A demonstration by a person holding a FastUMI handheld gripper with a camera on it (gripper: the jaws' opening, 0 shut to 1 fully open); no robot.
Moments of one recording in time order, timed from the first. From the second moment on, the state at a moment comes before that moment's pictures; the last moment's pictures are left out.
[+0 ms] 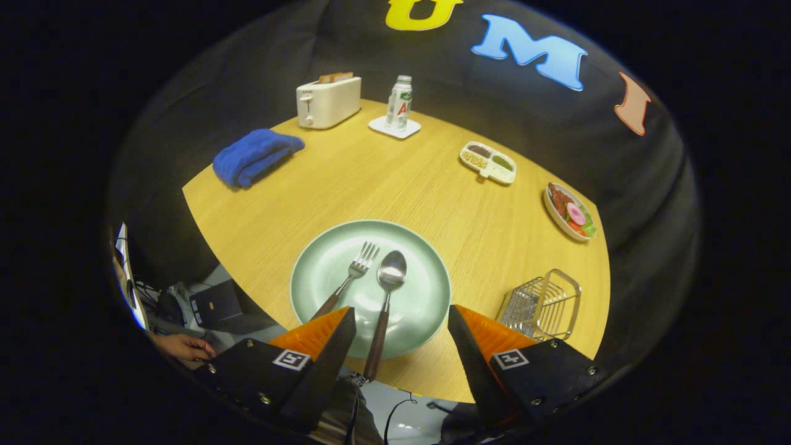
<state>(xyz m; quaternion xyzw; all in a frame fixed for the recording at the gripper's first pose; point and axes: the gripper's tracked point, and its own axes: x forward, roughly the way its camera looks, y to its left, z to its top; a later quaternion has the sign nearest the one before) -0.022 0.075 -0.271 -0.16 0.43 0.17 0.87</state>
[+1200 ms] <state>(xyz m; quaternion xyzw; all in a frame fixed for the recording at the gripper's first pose) -0.025 0.070 -0.326 -0.17 0.60 0.23 0.75</state>
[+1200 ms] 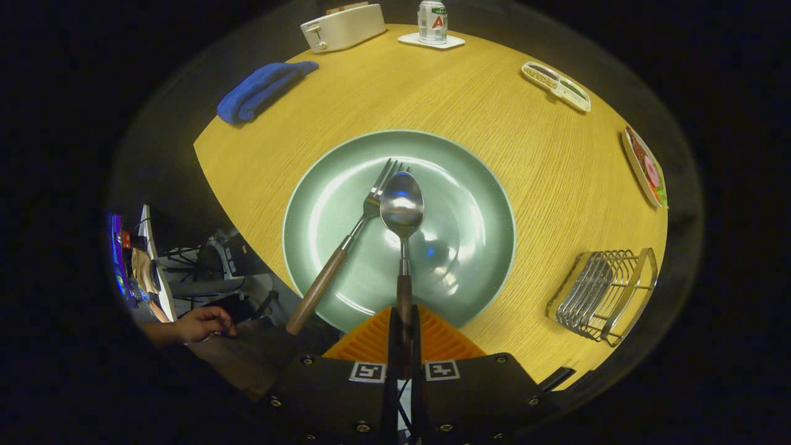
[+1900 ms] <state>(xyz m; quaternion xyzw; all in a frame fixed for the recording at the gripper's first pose) -0.018 0.030 -0.277 -0.14 0.63 0.25 0.72</state>
